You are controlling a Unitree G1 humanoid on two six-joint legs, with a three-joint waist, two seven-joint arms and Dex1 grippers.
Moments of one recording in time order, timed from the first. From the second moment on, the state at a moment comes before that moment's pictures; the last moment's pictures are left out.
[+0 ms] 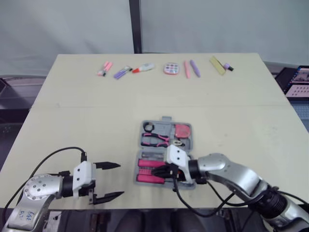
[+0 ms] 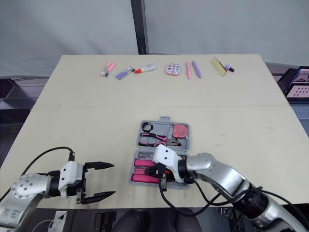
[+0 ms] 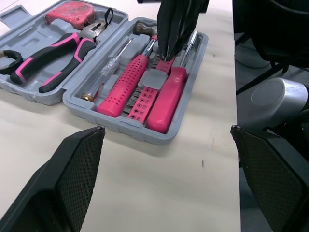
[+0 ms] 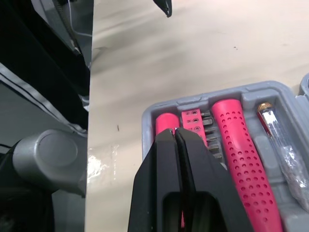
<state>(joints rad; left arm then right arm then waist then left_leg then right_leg) 0.25 0.74 0.12 -0.27 -0.39 -0.01 -1.11 -0.37 -0.65 0.60 -0.33 0.45 0.48 0.76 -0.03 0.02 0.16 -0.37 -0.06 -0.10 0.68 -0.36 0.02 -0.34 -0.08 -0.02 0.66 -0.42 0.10</state>
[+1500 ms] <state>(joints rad) 0.27 0.70 0.16 -0.23 -0.45 -0.08 -1.17 -0.20 -0.54 0.48 -0.17 0.24 0.30 0.95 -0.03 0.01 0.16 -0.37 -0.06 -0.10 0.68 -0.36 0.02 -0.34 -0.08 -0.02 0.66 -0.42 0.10</state>
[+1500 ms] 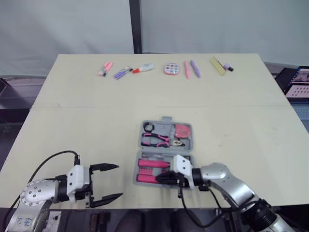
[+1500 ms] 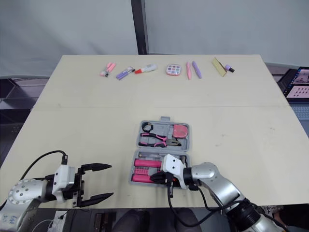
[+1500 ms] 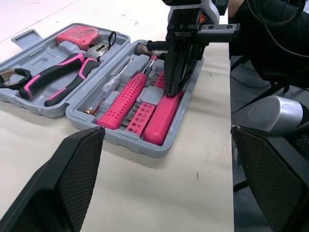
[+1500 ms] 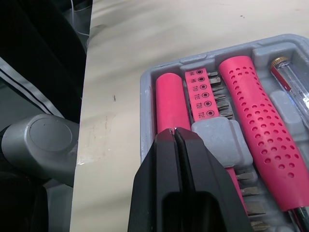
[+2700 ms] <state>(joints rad) 0.28 0.72 0.16 -0.28 -0.46 -0.04 -1.17 -0.19 -0.54 0.51 -0.13 0.16 0.21 0.95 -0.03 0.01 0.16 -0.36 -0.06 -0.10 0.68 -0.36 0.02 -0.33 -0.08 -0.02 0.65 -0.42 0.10</state>
